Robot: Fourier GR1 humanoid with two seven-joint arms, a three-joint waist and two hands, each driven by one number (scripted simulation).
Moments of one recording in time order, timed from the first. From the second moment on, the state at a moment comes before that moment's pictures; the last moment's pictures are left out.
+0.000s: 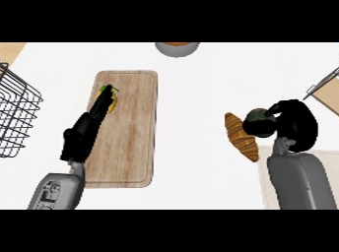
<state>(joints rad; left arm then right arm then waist) -0.20 0.07 -0.06 -1.44 -0.15 -0.03 0.03 -0.34 -0.03 -0.06 -1.50 1.08 -0.03 1.00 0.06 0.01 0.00</state>
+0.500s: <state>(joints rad) -0.21 0.07 -0.04 -1.43 -0.15 -0.02 0.04 -0.73 -0.01 0.00 -1.36 1.26 -0.26 1.11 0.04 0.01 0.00</state>
